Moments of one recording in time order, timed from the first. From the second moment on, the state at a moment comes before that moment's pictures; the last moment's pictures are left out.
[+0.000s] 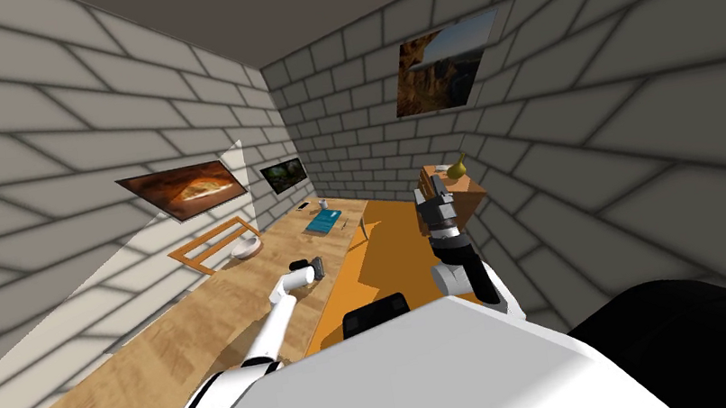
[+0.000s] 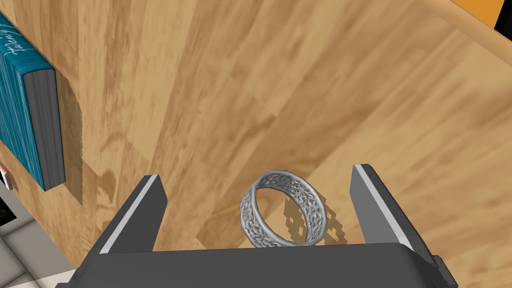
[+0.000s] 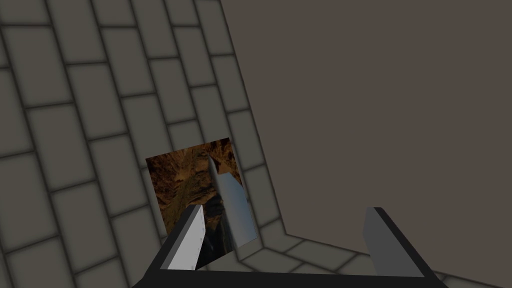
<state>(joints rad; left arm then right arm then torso) -0.29 0.28 -0.13 -1.04 0.38 0.74 0.08 0.53 -0.02 0.02 -2.39 0.06 -0.36 -0.13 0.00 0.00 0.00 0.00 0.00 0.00</state>
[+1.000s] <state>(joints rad) -0.21 0.05 0.10 -1.14 0.11 0.81 0.02 0.53 -0.02 0.02 -2.39 0.06 -0.36 -0.13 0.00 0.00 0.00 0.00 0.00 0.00</state>
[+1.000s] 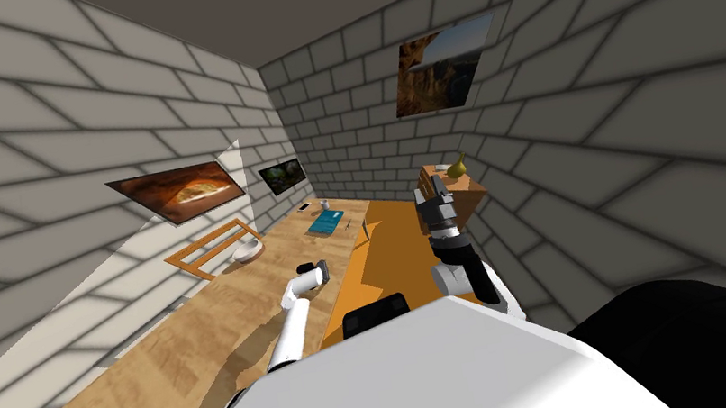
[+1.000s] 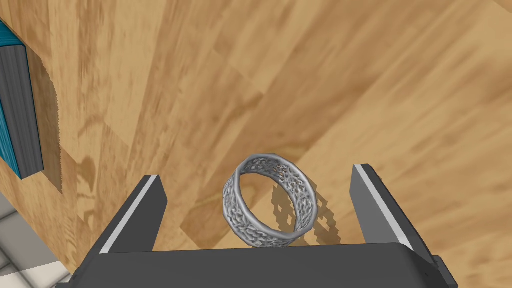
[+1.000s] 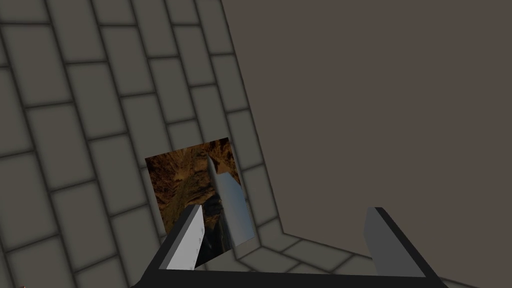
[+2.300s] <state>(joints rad) -0.27 0.20 -0.05 -1.08 0.27 0.76 0.06 0.53 -0.02 0.02 -2.39 0.06 -0.36 -0.13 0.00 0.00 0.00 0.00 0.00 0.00</state>
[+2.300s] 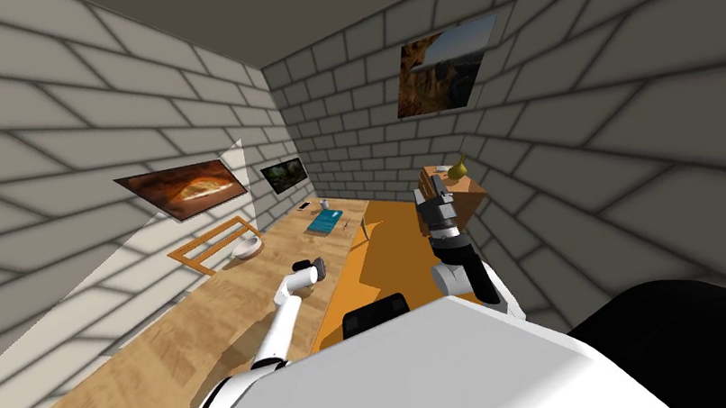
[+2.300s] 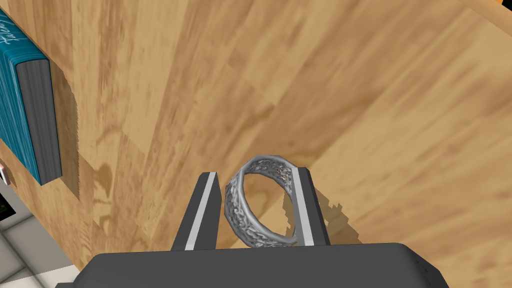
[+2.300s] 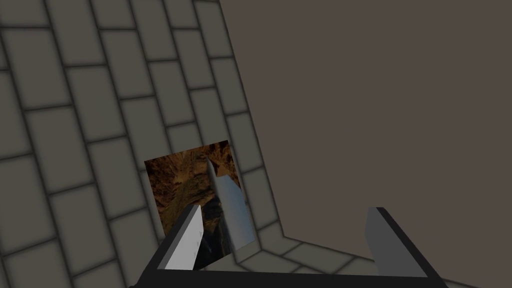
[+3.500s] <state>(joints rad) -0.36 0.48 -0.33 -0.98 0.60 0.69 0.14 0.53 -0.02 0.02 -2.39 0.06 -0.36 -0.13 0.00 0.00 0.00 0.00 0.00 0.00</state>
